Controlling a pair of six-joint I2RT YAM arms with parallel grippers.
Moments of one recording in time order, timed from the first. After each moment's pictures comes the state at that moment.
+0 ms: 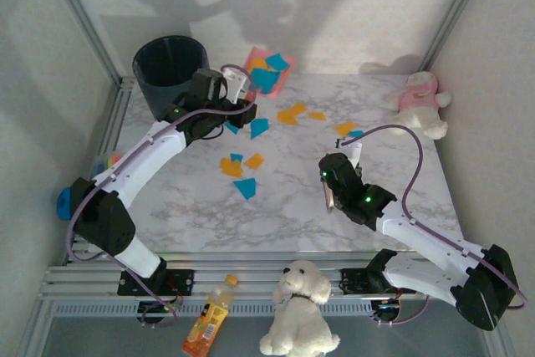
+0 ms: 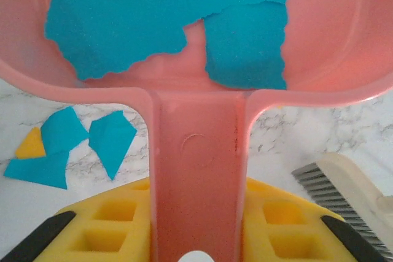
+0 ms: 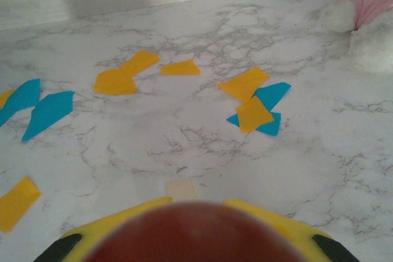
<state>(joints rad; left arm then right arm) -0.43 1.59 1.46 -0.44 0.28 -0.14 0.78 1.01 0.70 -0.33 0.70 0.56</state>
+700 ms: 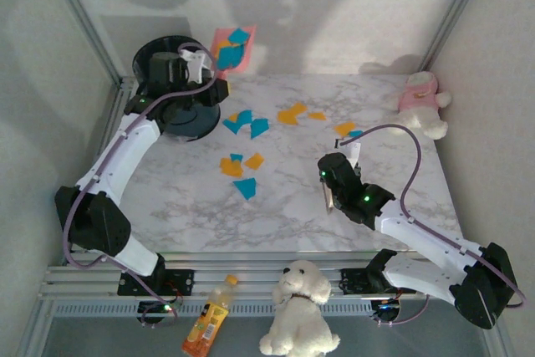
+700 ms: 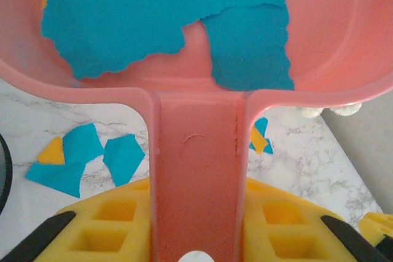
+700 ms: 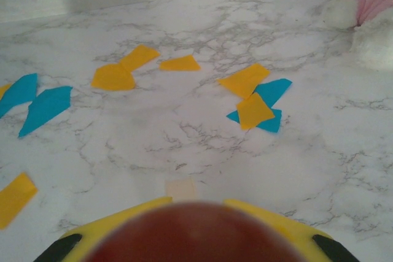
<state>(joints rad) -0.19 1.56 1.51 -0.42 0.51 -0.31 0.78 1.03 0.70 -0.33 0.69 0.56</state>
